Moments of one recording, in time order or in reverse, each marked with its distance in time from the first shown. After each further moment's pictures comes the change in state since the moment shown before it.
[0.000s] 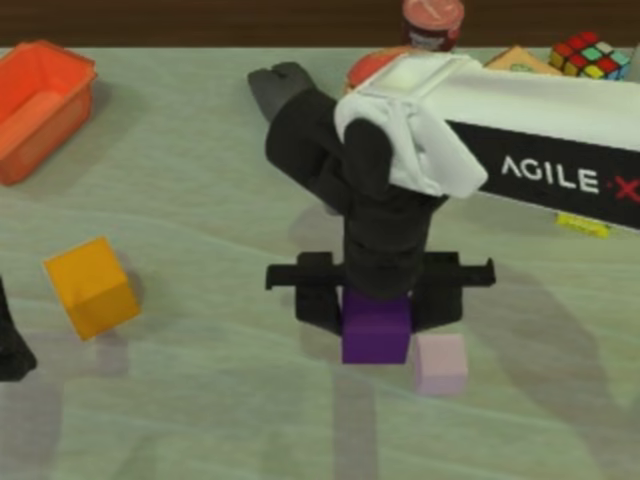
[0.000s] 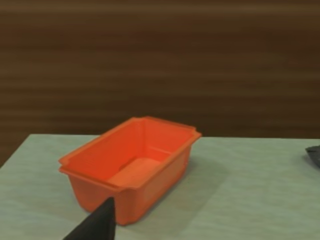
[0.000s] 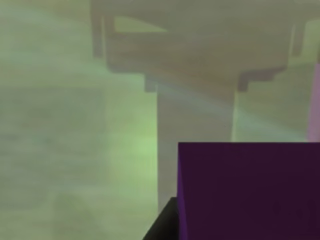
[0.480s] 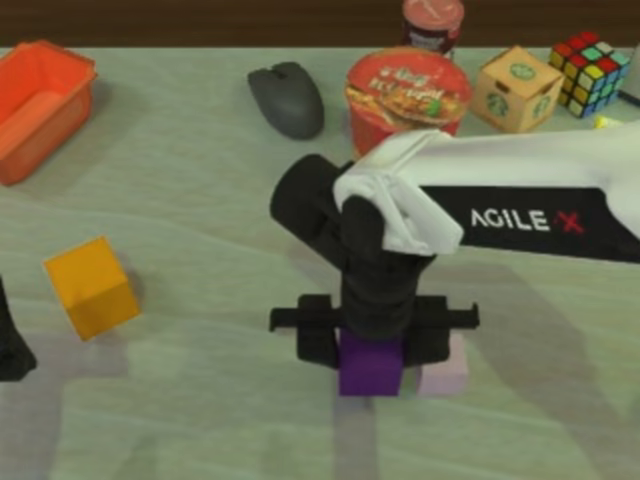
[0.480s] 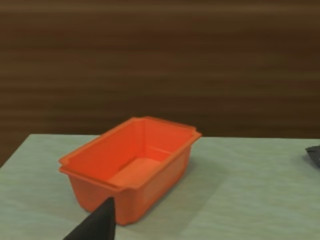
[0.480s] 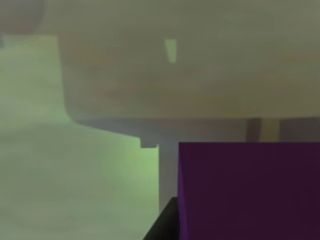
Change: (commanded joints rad) left arm 0.000 0.000 0.000 0.000 0.000 0.000; right arm 0.007 0.074 -0.155 0.233 0.002 0.004
